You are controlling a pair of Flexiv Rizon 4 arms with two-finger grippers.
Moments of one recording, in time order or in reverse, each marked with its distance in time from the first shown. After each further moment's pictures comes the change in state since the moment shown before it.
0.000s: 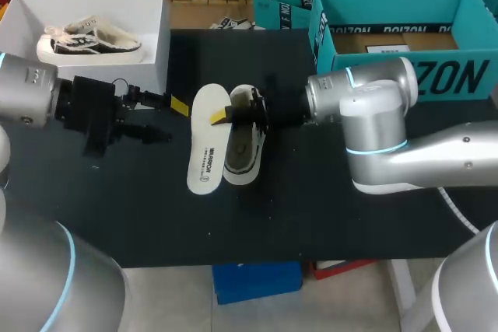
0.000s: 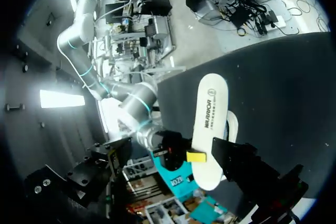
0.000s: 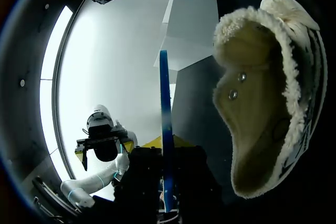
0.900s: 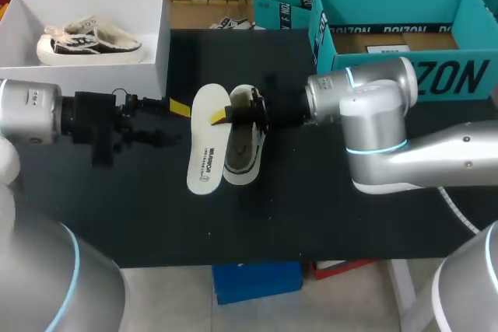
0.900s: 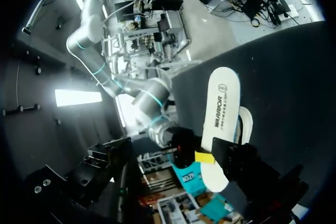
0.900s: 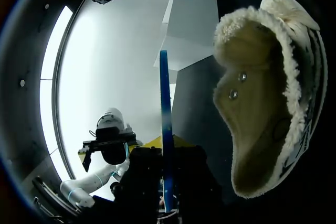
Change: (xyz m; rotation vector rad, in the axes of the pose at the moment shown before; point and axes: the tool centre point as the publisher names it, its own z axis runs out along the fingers) left arm 0.004 0.003 0.010 -0.072 -0.149 0.011; right arm 0.000 0.000 0.000 0.000 0.000 0.000
